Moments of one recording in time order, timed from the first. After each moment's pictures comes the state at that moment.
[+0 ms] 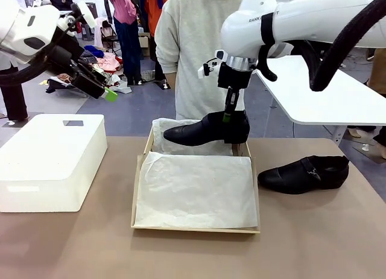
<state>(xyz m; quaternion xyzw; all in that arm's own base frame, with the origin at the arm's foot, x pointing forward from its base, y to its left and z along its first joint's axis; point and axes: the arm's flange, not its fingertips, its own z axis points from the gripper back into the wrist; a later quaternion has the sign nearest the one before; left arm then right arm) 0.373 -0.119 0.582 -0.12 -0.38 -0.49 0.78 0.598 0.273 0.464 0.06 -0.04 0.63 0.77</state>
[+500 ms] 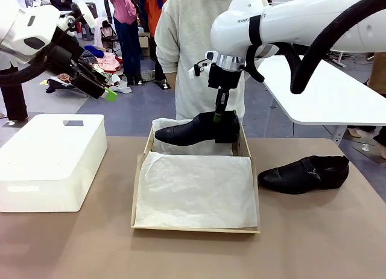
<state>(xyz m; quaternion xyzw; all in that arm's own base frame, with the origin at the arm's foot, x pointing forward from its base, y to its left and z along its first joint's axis) 0.373 -0.119 0.582 -0.12 -0.38 -0.49 0.78 0.617 0.294 0.452 0.08 -0.04 0.64 0.76</state>
